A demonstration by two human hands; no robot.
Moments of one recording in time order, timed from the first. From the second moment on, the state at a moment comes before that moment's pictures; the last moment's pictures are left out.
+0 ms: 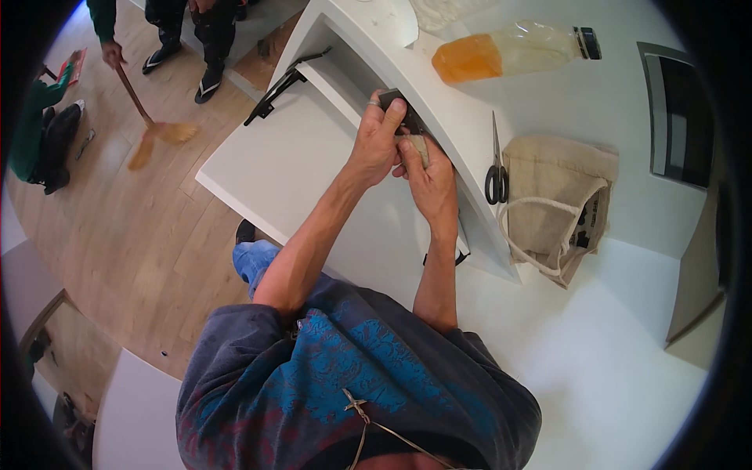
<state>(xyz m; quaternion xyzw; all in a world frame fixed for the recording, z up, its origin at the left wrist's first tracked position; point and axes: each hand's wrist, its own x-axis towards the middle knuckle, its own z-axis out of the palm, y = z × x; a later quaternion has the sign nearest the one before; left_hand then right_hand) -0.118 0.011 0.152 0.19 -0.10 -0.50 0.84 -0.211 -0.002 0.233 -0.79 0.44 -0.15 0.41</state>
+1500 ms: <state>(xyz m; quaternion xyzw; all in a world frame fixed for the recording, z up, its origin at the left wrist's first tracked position) -0.117 0.016 0.135 0.23 -0.22 -0.49 0.81 -0.318 0.020 0.214 -0.71 0.47 -0.19 0.49</state>
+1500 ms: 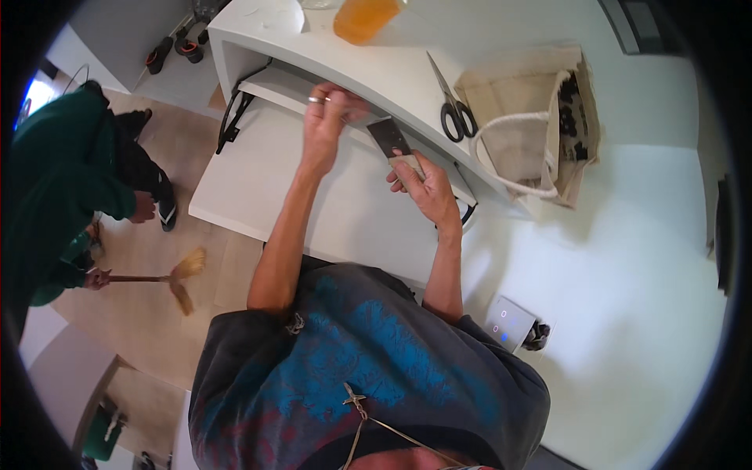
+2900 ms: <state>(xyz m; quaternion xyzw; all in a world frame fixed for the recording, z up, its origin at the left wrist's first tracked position) -0.180 0.026 0.160 0.25 -0.31 -0.60 0.70 -0.405 0.045 0.184 -0.68 0.49 -0.27 0.47</state>
